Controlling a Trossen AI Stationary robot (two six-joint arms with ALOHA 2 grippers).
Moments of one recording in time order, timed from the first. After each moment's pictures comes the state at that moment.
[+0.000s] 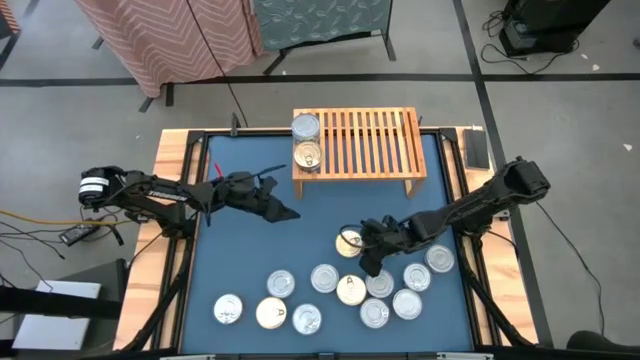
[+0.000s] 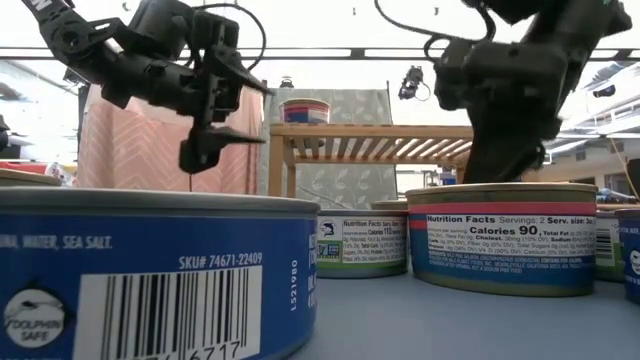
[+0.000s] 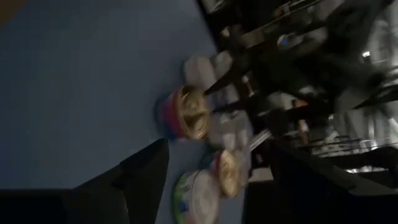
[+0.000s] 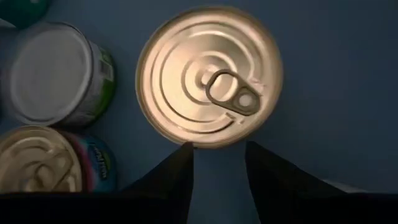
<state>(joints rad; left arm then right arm) 0.16 1.25 0.44 0.53 0.29 -1.07 0.33 1.55 0.82 -0.36 0.23 0.88</state>
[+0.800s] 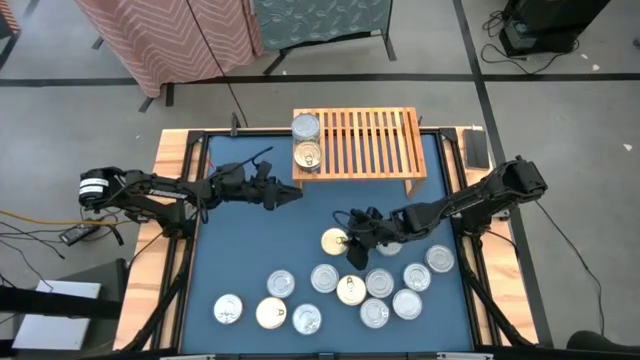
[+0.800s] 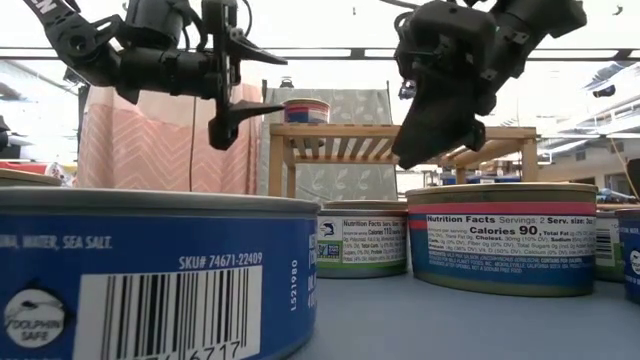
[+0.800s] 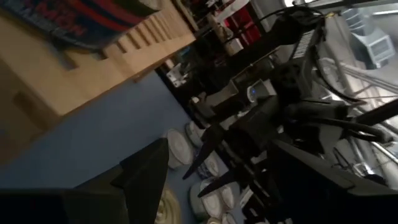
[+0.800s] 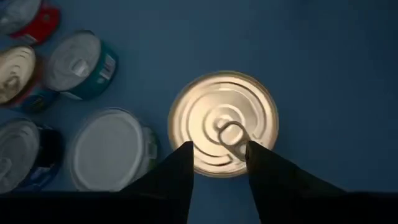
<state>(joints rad) 0.23 1.25 0.44 0.76 0.21 -0.95 0.25 1.55 0.88 -0.20 0.22 0.71</state>
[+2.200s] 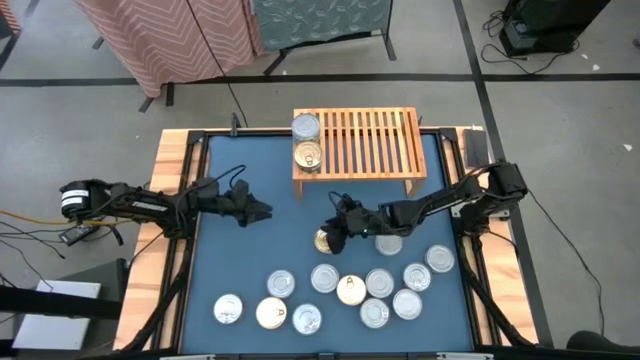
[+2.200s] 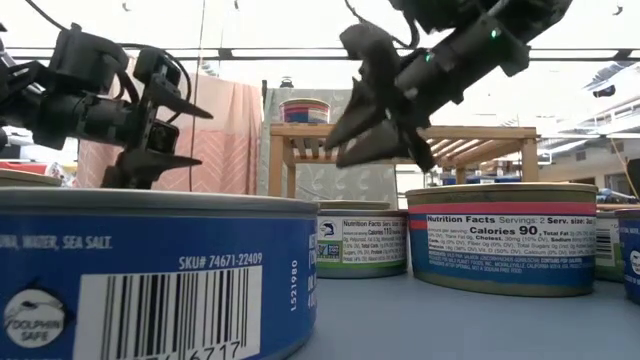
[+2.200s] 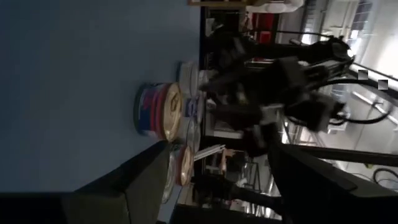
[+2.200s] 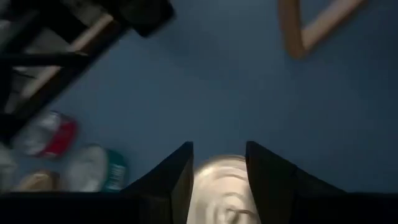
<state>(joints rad) 0.29 1.04 0.01 0.89 0.38 -1.55 0.14 1.68 0.88 0.19 0.27 0.81</state>
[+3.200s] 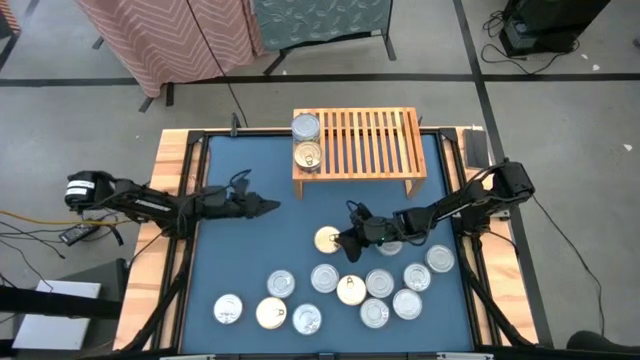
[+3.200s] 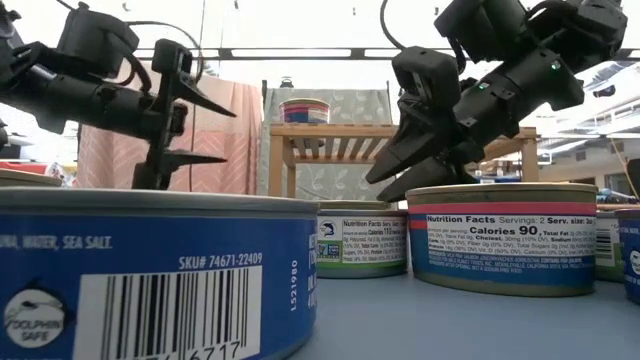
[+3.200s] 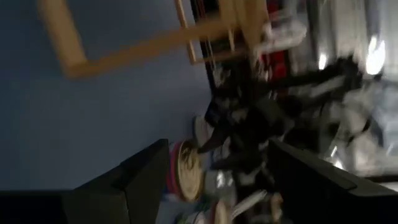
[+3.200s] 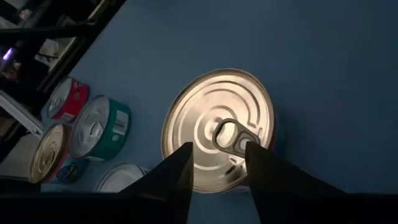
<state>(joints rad) 0.08 1.11 0.12 0.84 -0.05 -1.28 0.19 1.65 0.64 0.40 0.21 0.94</state>
